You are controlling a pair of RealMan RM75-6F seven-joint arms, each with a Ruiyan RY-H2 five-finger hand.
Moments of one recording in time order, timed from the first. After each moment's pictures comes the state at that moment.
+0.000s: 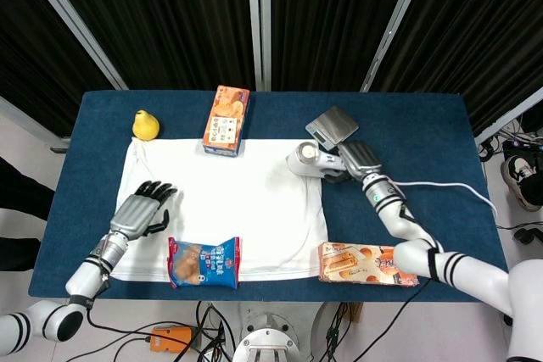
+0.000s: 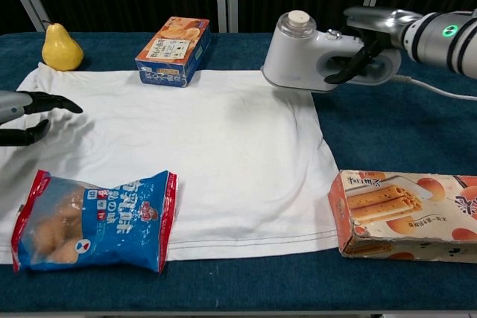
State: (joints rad) left arm -0.50 -1.37 0.00 -1.47 1.29 0.97 0.17; right arm 0.82 -1.52 0.25 -1.25 -1.08 0.75 0.02
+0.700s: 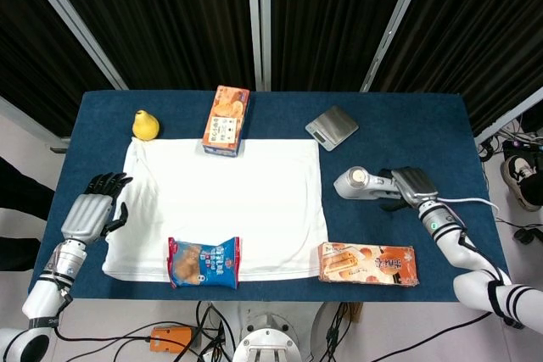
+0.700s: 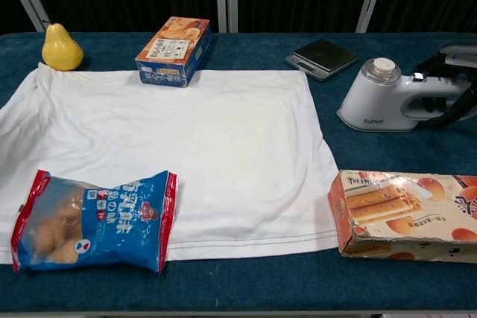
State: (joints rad) left arm -0.36 -1.24 -0.01 -1.56 1.32 1.18 0.06; right arm 0.64 -1.34 0.09 -1.29 -1.26 0.78 0.18
